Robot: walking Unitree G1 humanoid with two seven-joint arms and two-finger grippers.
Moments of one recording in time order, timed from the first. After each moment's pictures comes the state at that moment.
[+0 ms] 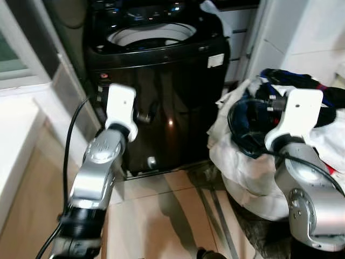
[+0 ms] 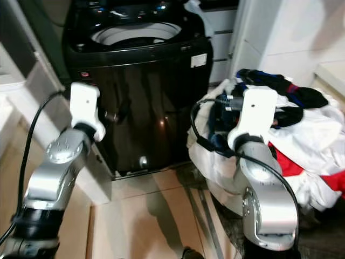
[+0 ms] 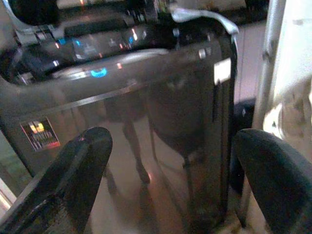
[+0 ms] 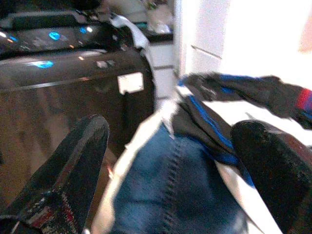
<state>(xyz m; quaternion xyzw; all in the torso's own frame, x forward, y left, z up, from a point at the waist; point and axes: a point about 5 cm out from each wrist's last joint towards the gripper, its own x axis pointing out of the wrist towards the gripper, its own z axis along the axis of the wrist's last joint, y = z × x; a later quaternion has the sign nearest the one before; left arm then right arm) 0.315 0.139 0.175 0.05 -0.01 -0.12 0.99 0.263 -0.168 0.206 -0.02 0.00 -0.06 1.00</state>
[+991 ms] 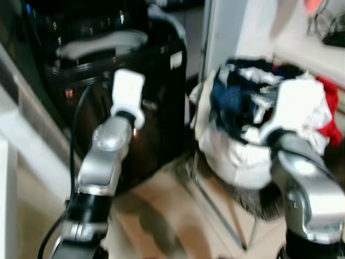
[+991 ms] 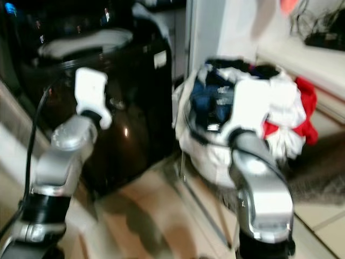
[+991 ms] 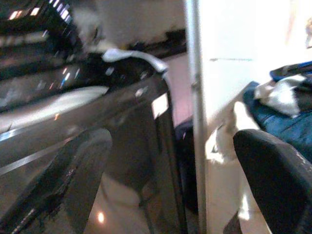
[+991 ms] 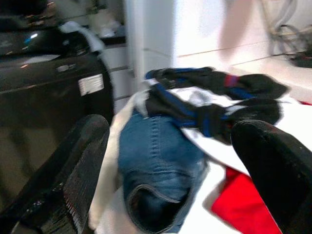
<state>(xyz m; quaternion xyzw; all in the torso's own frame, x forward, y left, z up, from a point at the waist) 0.332 0.127 0.197 0.05 -0.05 -0.12 0.99 0.271 -0.153 0.219 -0.03 0.00 -0.03 1.00</state>
